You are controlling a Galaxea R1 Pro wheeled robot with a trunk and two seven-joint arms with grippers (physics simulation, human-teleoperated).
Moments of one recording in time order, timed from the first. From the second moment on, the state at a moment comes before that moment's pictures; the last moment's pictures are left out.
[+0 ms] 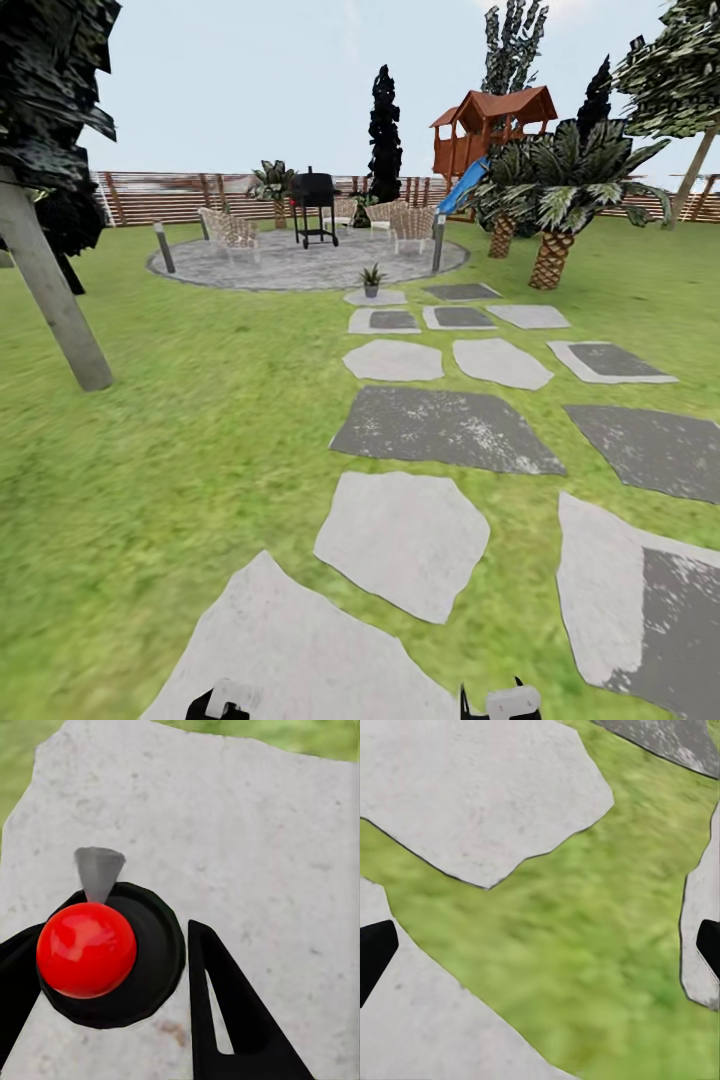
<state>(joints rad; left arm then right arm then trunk) -0.39 0.03 -0.35 -0.12 0.16 -0.33 0.04 -0.36 0.06 -0.12 -0.03 0.54 -0.67 -0.45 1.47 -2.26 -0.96</state>
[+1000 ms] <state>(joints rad) -0.39 0.03 -0.35 -0.12 0.15 -0.33 0.04 -0.36 0.06 -0.12 -0.03 0.54 -0.67 -0.45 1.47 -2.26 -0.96</state>
